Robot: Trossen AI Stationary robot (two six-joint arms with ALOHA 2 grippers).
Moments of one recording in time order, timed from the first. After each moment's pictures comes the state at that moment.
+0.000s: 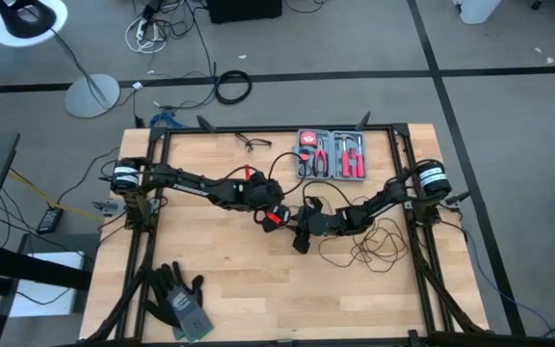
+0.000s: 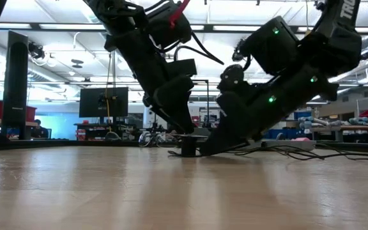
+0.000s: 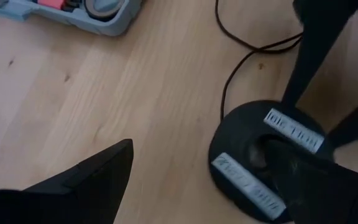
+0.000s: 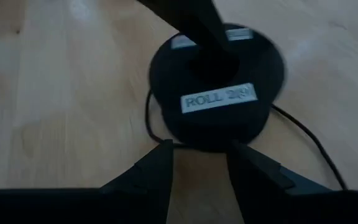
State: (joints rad) left arm 0.03 1.81 1.11 -0.23 -0.29 -0.20; right arm 0.18 1.90 0.69 0.58 0.40 0.43
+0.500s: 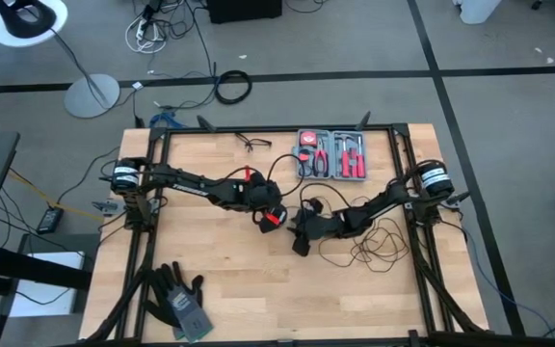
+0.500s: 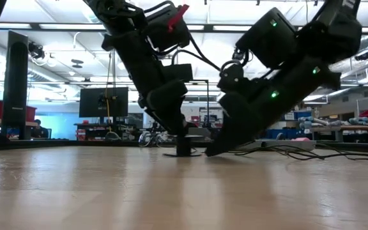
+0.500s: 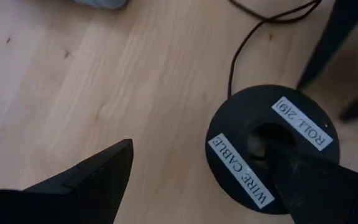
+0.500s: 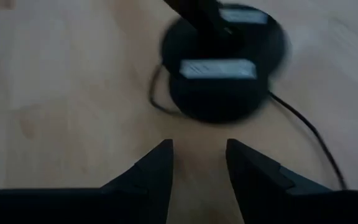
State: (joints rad) left arm 0.03 1.81 1.11 -0.30 -0.29 -0.20; right arm 0.20 1.89 0.74 0.43 0.44 0.41
